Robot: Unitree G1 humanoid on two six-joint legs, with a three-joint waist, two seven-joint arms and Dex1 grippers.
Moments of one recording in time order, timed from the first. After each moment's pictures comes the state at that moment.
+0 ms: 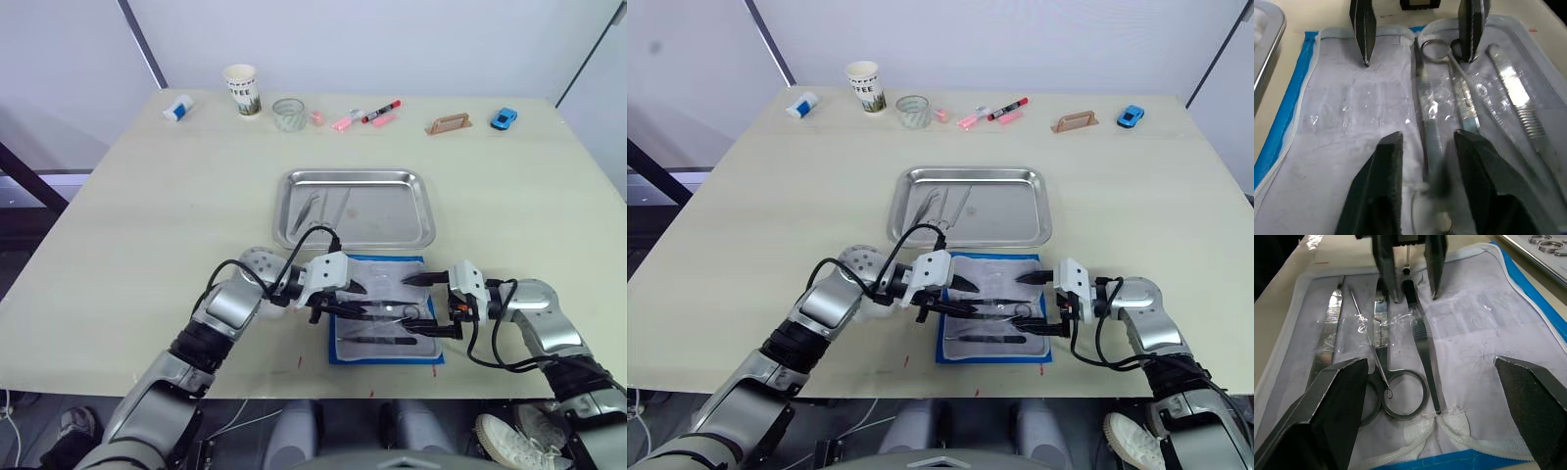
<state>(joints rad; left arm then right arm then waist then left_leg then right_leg) -0.50 0.52 -0.42 0.10 -0.05 0.16 -1.26 -0.30 -0.53 0.18 0.32 0.27 -0.11 1.34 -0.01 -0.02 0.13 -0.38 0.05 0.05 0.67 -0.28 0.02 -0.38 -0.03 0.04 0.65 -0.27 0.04</state>
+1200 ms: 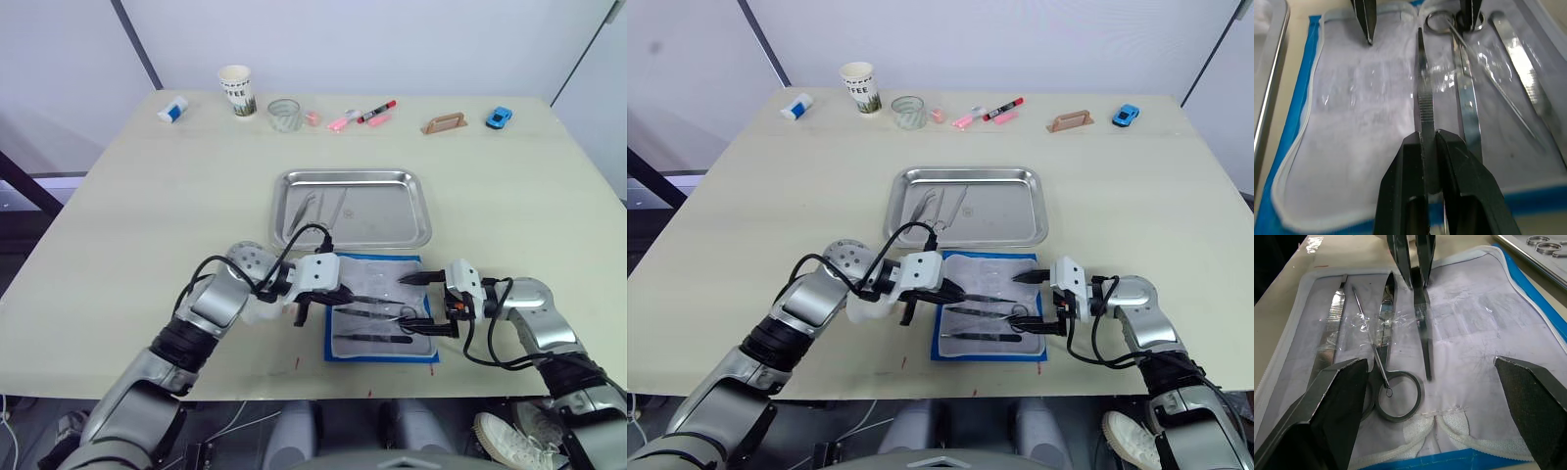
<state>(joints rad) -0.50 0.63 -0.40 0.03 -0.03 0.15 -1.26 -0.32 -0.51 0.19 0.35 0.26 -0.12 1.34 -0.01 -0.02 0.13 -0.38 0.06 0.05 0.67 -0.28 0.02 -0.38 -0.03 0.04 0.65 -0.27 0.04</state>
